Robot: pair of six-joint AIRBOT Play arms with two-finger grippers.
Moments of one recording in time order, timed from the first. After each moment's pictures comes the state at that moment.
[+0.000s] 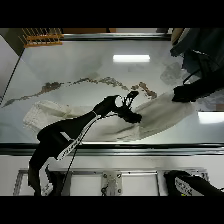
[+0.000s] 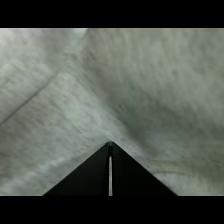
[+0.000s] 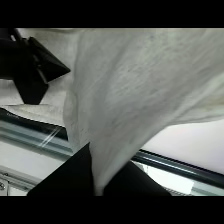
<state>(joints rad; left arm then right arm) -0.75 -1.97 1.60 0.92 -0.95 -1.47 -0.02 -1.19 1.53 -1.27 1.68 1.44</state>
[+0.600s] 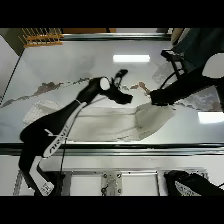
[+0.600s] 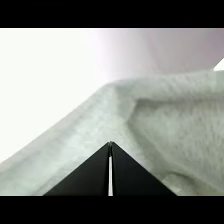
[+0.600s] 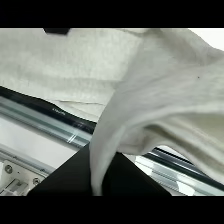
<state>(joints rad) -0.54 -1.83 1.70 1.04 -1.01 -1.47 0.29 -1.20 1.55 -1.28 1.64 1.64</state>
